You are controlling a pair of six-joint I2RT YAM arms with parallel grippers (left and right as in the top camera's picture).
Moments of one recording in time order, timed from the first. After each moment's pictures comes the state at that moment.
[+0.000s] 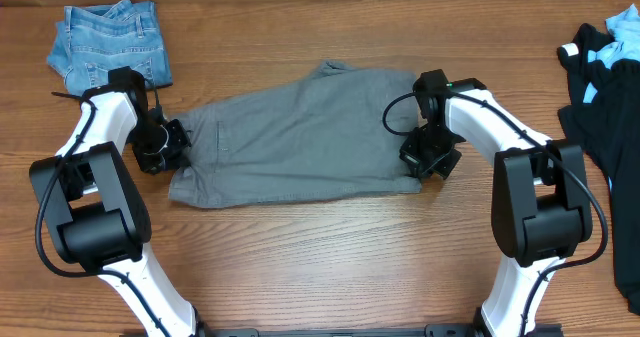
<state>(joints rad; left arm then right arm) 0.26 2.10 1.45 -0.99 0.18 -0.25 0.20 2.05 1.38 -1.05 -0.10 0.82</state>
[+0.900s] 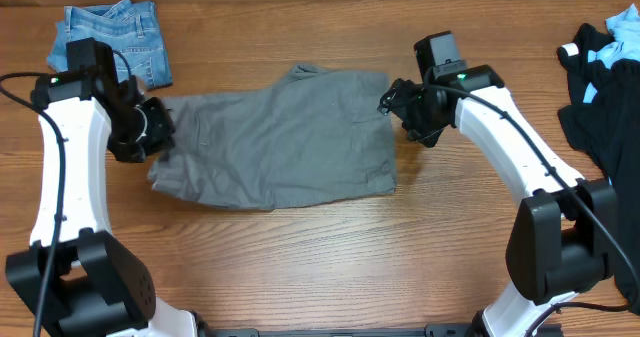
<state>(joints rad) 0.23 1.72 1.53 -1.23 0.23 -0.25 0.26 1.86 1.44 -0.81 -0.19 0.84</state>
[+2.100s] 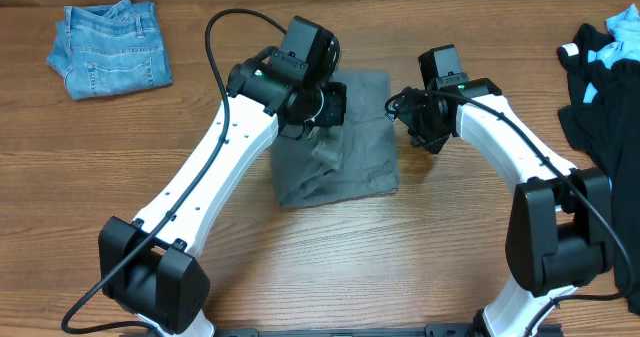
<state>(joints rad) -0.49 1.81 1.68 -0.92 0.21 -0.39 0.22 1.89 1.35 -0.70 -0.13 0.87</state>
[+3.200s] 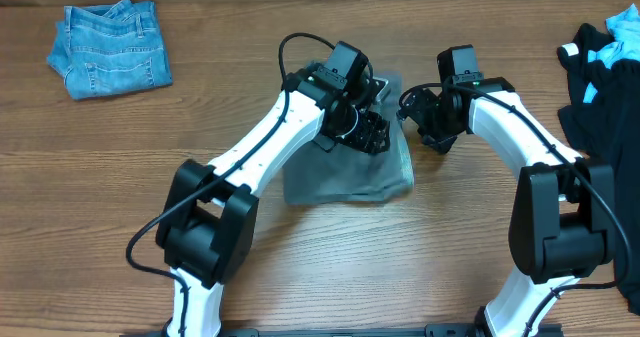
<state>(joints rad) -0.56 2.07 1.68 -0.81 0.46 -0.15 0.13 1.94 1.35 -0.69 -0.24 0.81</state>
